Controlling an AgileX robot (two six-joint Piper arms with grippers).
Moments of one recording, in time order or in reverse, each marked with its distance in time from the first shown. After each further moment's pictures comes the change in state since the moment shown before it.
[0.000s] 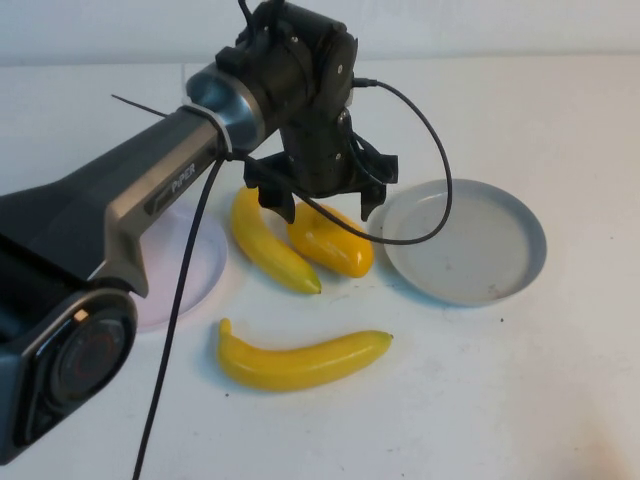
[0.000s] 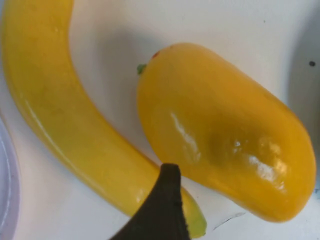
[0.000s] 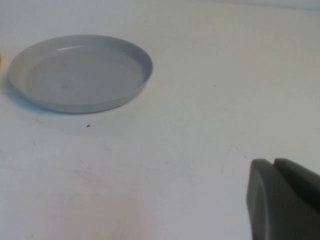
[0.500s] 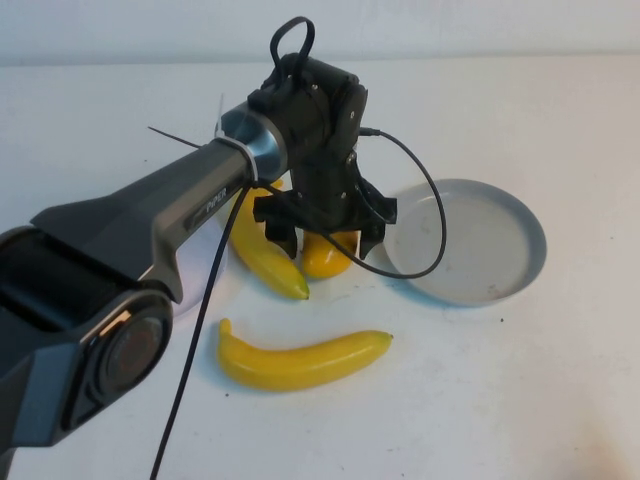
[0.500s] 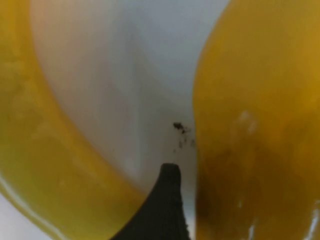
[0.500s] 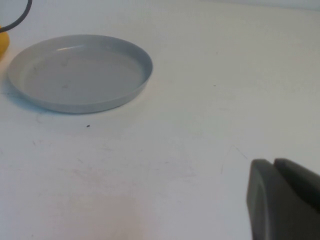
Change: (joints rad) right arm 0.000 0.000 0.000 0.000 0.000 0.000; left arm 0.000 0.106 0.000 -0.006 -0.004 0.014
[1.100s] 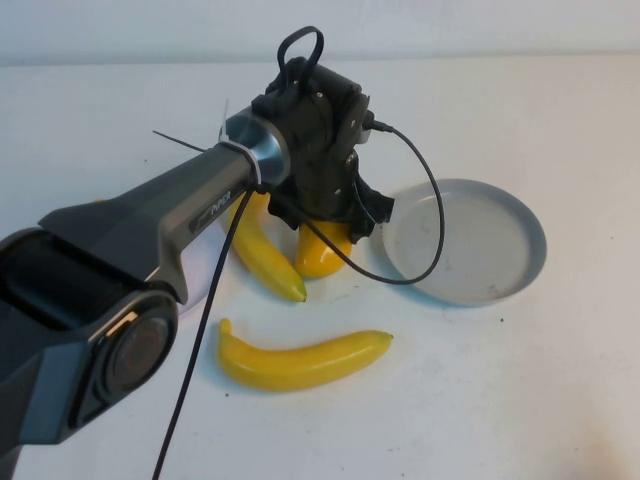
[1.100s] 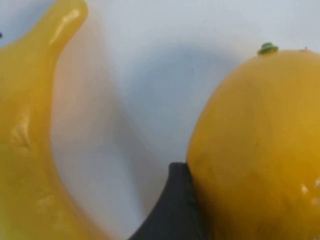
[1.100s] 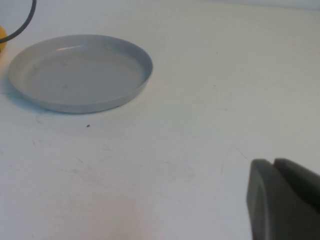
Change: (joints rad) right arm 0.000 0.000 0.000 0.000 0.000 0.000; left arm 0.000 0.021 -0.008 0.093 -0.118 0.187
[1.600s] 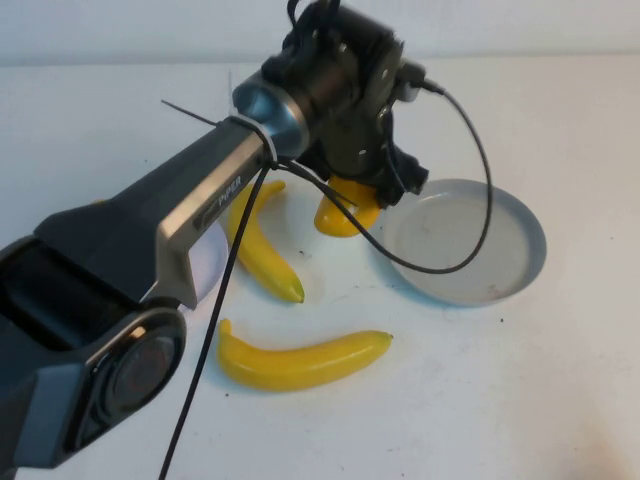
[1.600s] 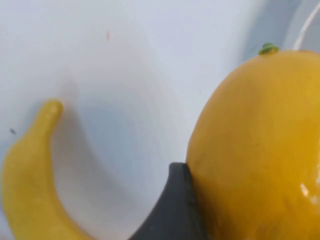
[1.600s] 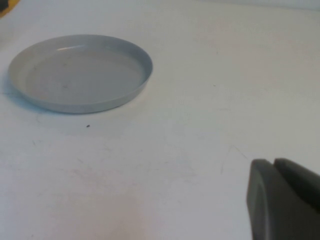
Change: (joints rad) right arm 0.000 0.000 0.000 0.000 0.000 0.000; left arm -0.056 -0.031 -0.172 0.011 0.105 0.211
